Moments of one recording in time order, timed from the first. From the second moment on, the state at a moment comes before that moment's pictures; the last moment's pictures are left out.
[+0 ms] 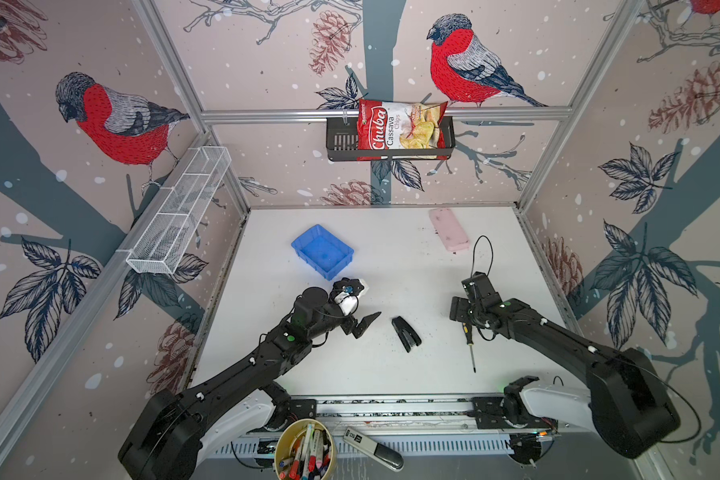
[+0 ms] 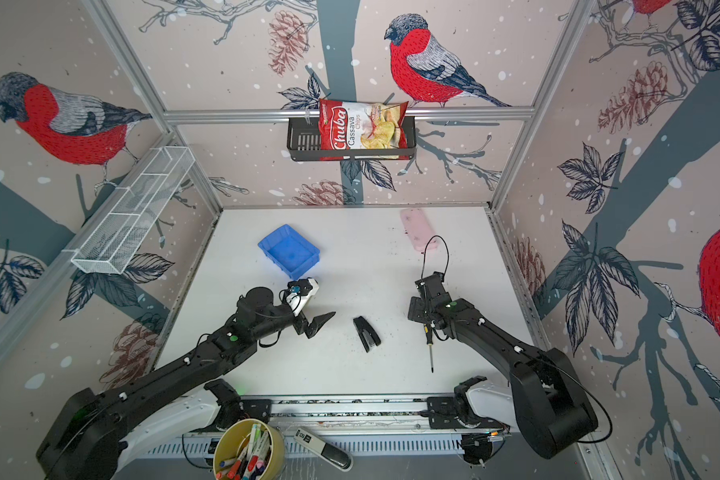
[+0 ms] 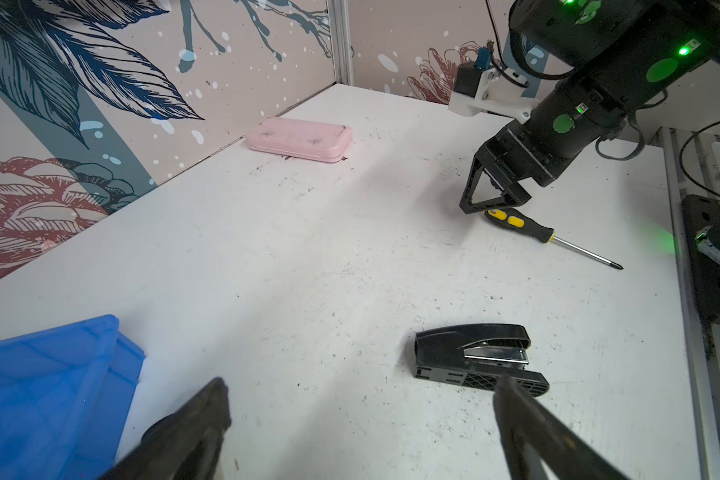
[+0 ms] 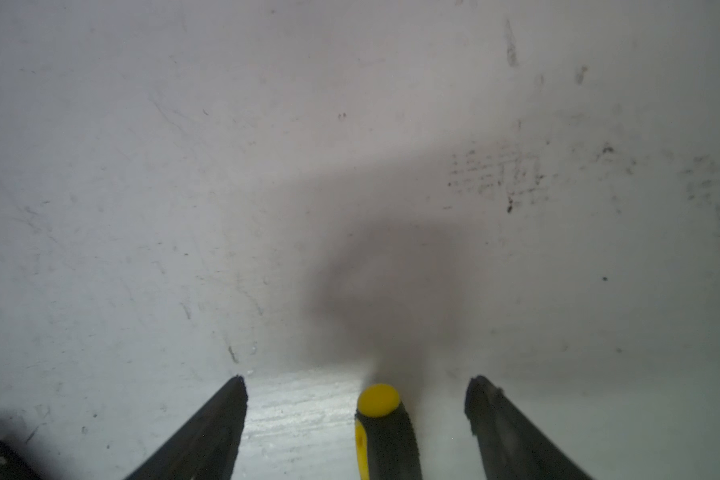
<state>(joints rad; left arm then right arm) -0.64 0.96 0.41 0.23 0.32 0.18 0.46 1.22 0.57 -0.46 0.16 0.55</state>
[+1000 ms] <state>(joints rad) -0.64 1.01 0.38 0.27 0.33 0.08 0.46 1.31 0.55 -0.46 0.15 0.54</state>
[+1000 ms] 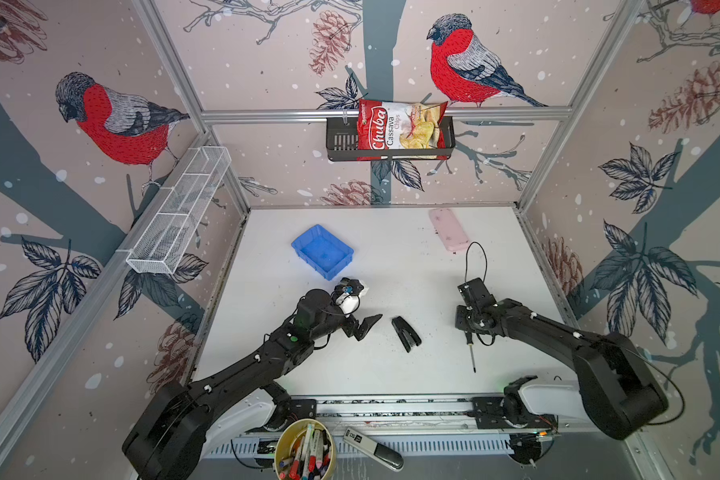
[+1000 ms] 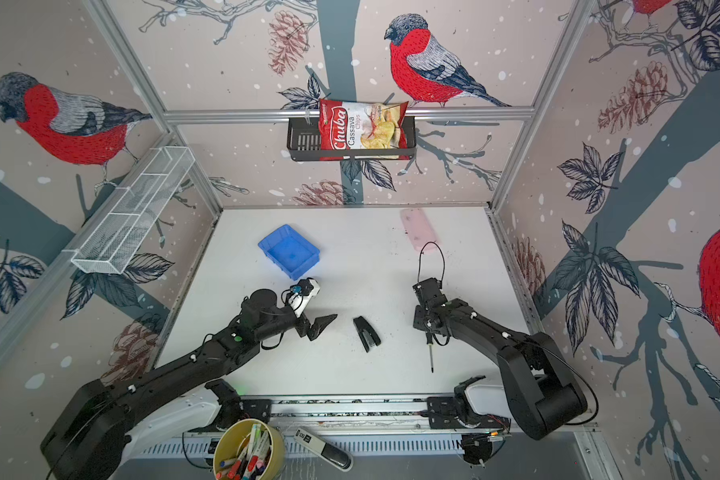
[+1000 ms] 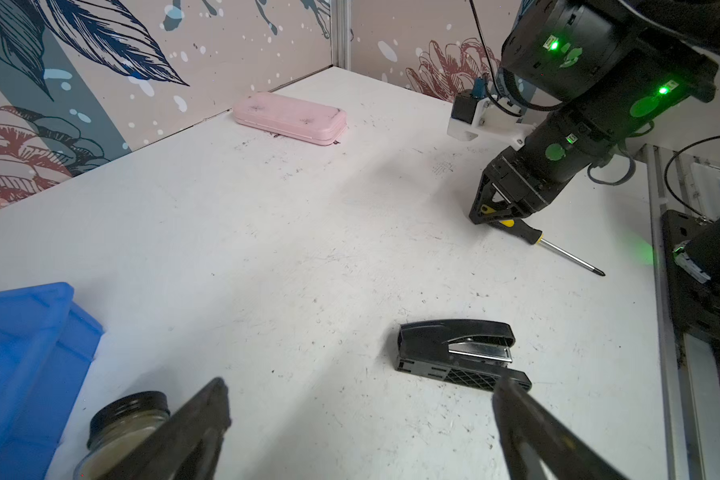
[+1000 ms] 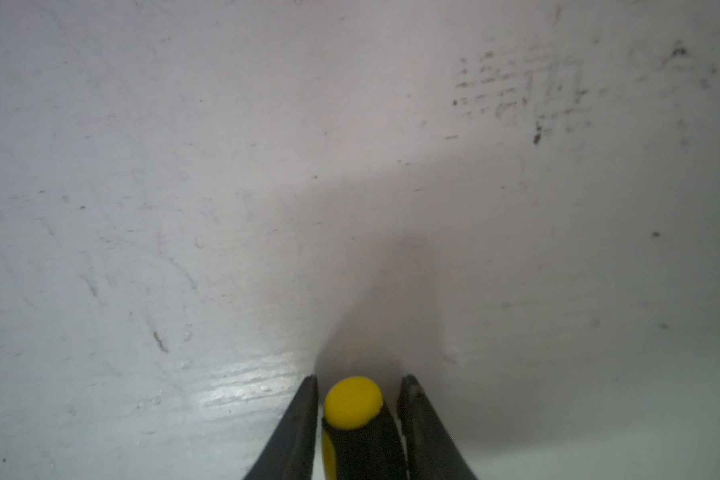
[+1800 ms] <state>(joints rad) -0.65 1.06 0.38 0.37 0.30 -0.07 0.46 1.23 0.62 -0.48 0.12 0.51</state>
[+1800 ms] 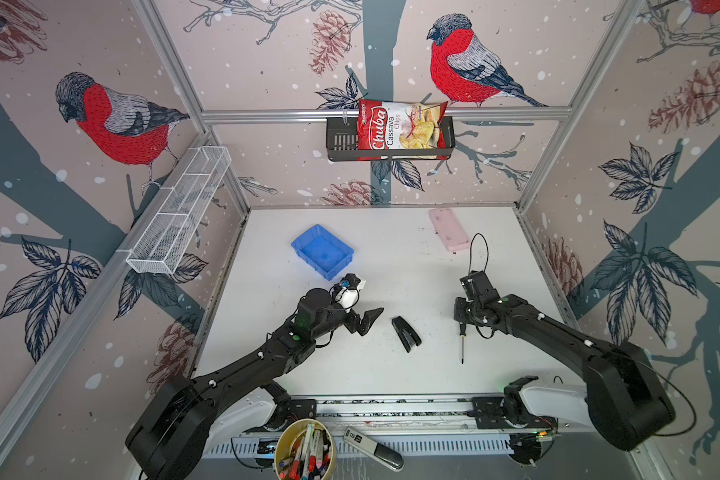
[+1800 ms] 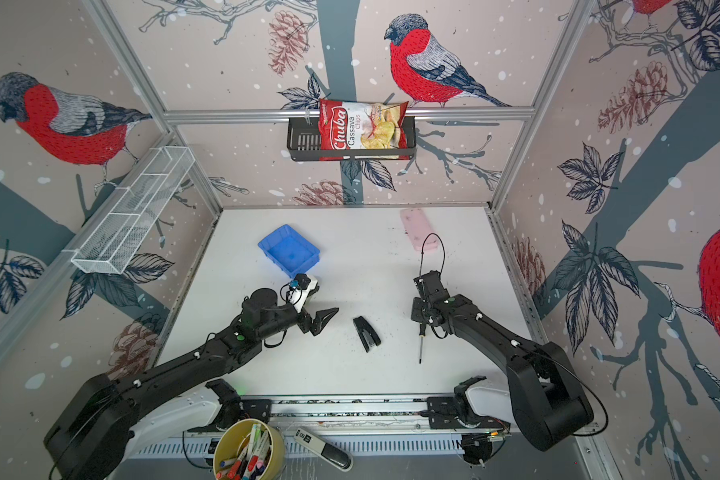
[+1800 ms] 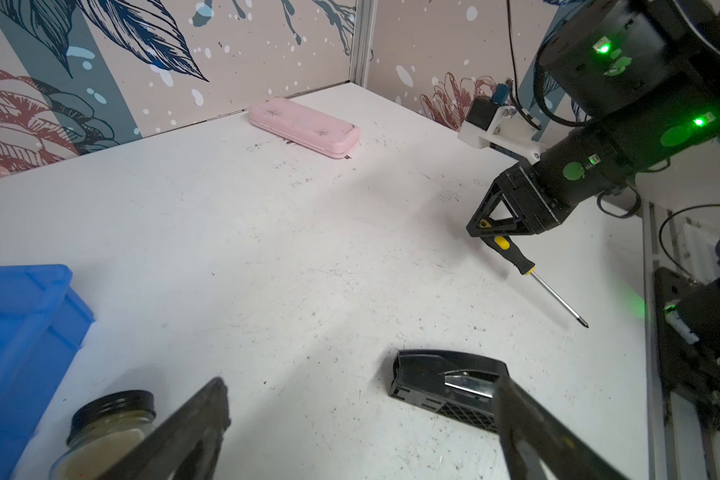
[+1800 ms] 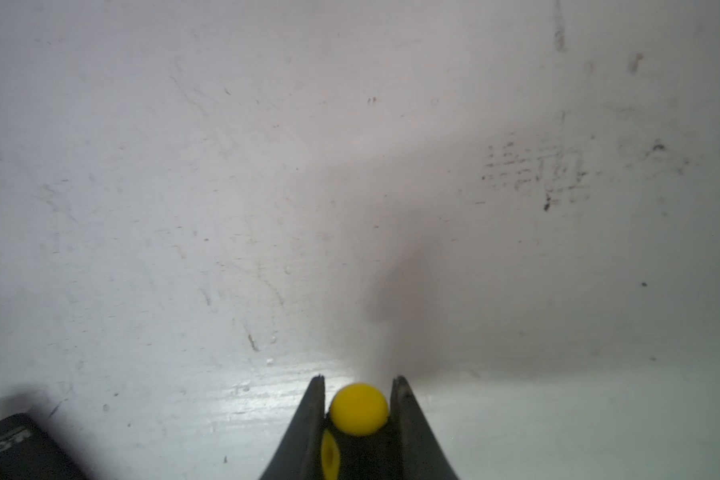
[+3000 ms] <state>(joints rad) -0.72 1.44 0.55 0.88 0.58 -0.70 0.66 1.17 0.83 -0.02 -0.31 0.42</state>
